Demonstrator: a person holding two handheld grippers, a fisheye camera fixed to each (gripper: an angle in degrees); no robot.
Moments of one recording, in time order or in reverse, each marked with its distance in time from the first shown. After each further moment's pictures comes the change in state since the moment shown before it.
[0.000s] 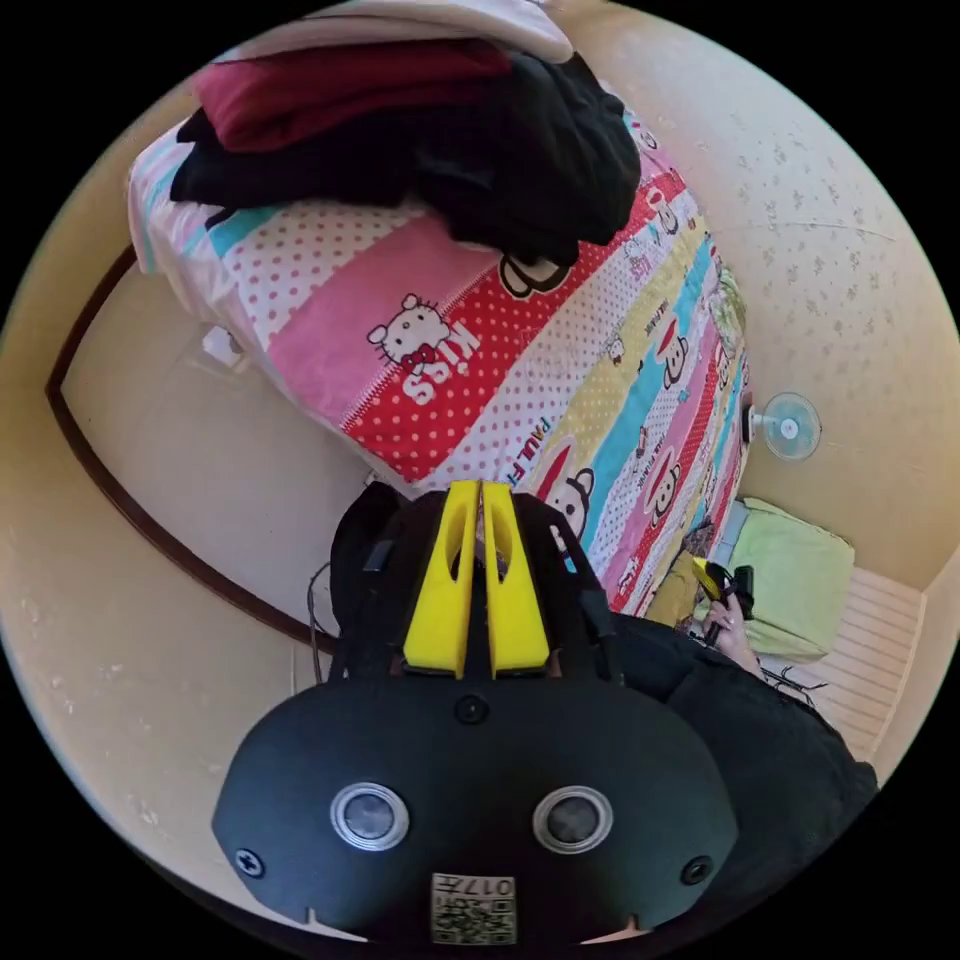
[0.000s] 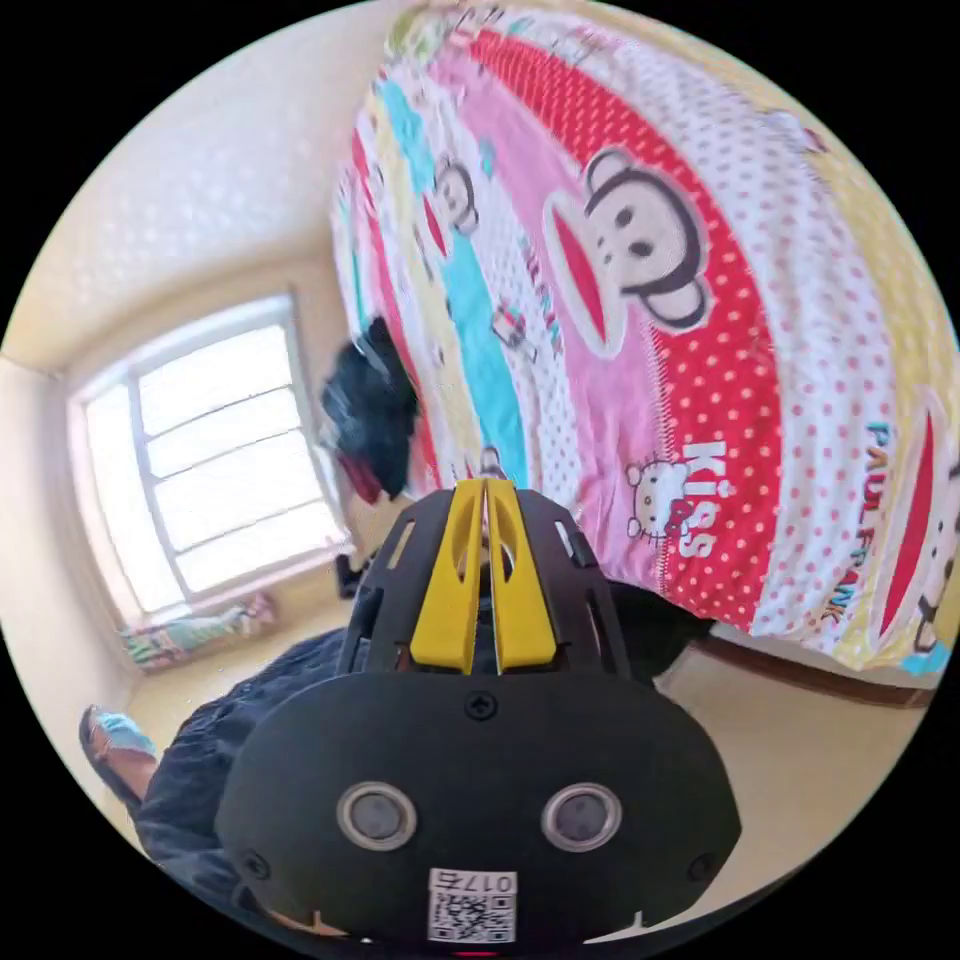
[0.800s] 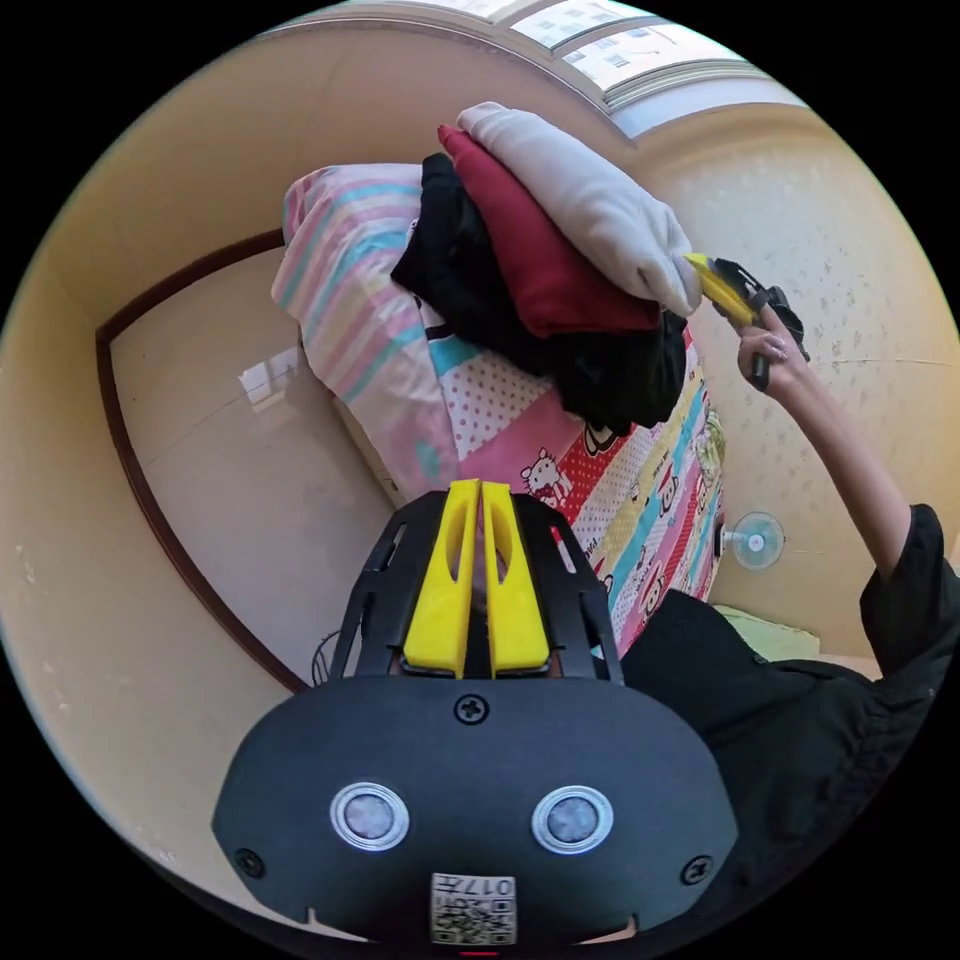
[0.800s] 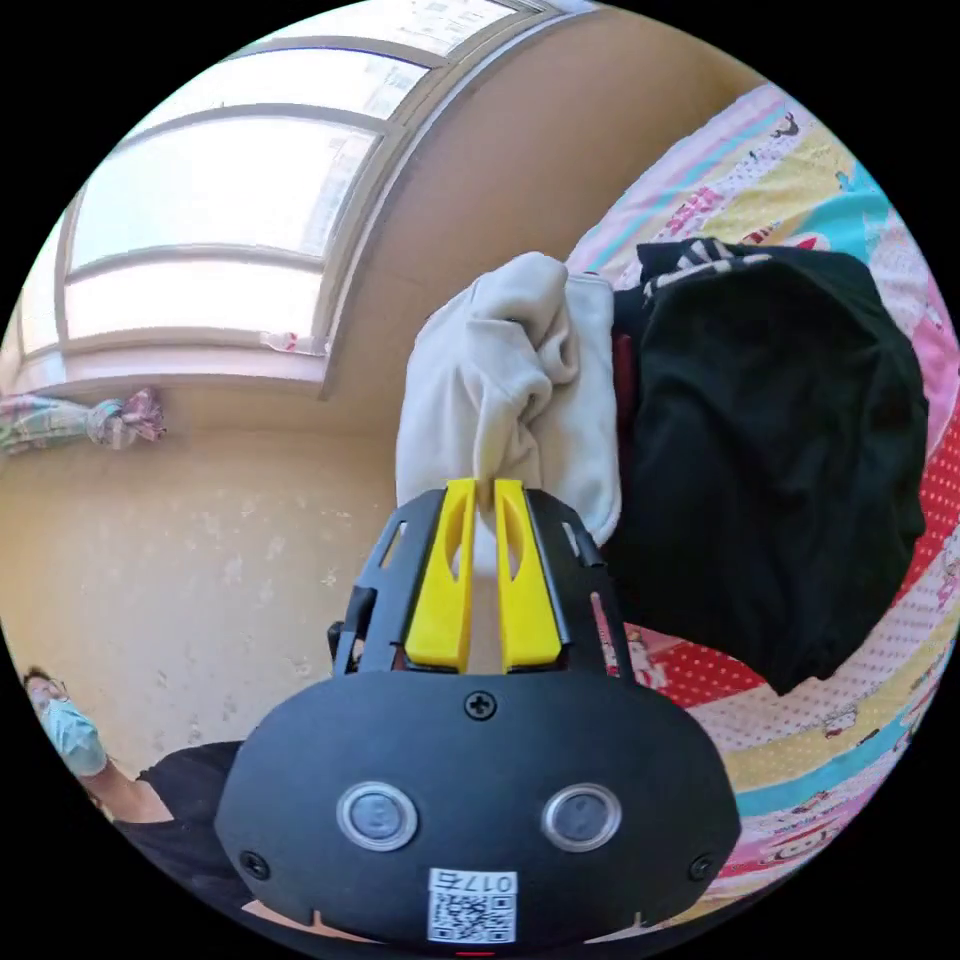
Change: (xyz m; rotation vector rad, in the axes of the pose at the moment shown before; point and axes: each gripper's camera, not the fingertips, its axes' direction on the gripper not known) left arm -0.097 0.001 -0.095 0.309 0.092 -0.117; right arm -0.509 -0.085 0.385 -0.383 -0.006 -0.632
